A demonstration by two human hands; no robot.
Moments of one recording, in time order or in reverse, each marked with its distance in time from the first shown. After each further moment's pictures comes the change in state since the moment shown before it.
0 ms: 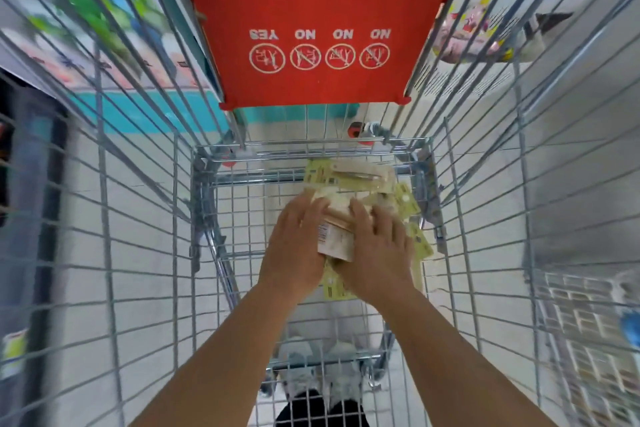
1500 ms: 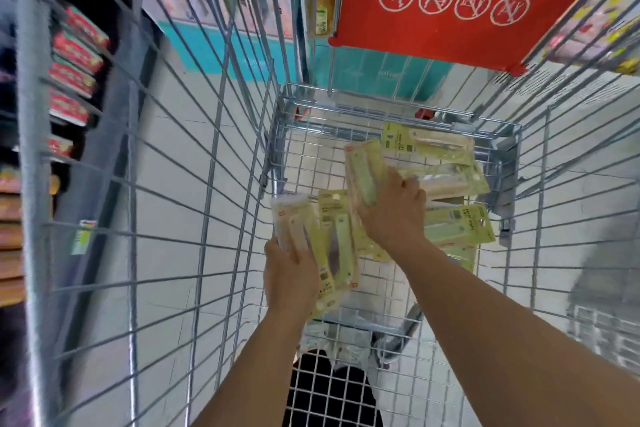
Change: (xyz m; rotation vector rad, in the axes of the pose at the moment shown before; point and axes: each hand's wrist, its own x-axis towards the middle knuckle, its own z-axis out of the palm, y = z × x) left_hand -0.112 -0.034 0.013 -0.671 0.374 -0.974; right_hand 0.006 -0.057 0.021 -0.071 -0.099 -0.045
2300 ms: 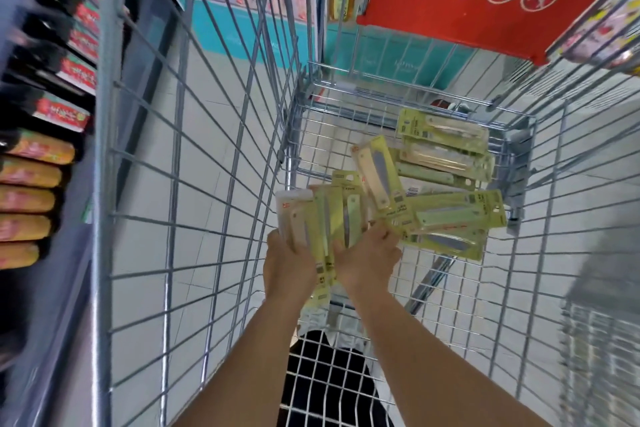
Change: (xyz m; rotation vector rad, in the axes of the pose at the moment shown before) left_hand 0.000 -0.034 -0.015 0.110 -0.003 -0.024; right_hand -0.084 -0.018 0.065 0.234 -0.092 0.232
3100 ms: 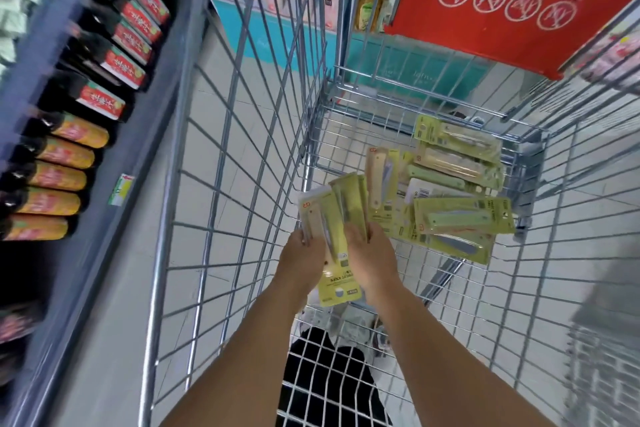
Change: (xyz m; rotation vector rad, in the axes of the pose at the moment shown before) left_hand -0.018 0.000 -0.021 -0.321 -0.248 -0.063; right_hand -0.022 -0.001 -0.020 0.450 -0.256 -0.088
